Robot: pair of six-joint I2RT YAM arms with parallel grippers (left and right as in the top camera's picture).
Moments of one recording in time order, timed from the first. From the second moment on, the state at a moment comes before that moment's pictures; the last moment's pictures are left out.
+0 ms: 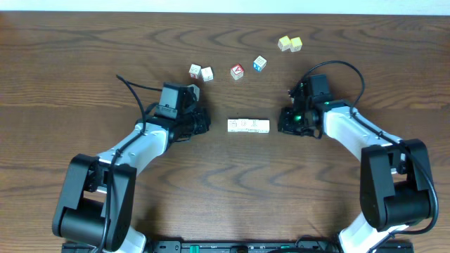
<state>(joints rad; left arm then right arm) -0.27 1.71 0.86 -0.15 0.40 -0.51 0.19 1.83 1.02 -0.44 -0.37 0.35</state>
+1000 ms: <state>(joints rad) -0.28 1.79 0.86 -0.05 0.44 -0.53 0.22 1.83 0.94 -0.27 -0.45 0.38</state>
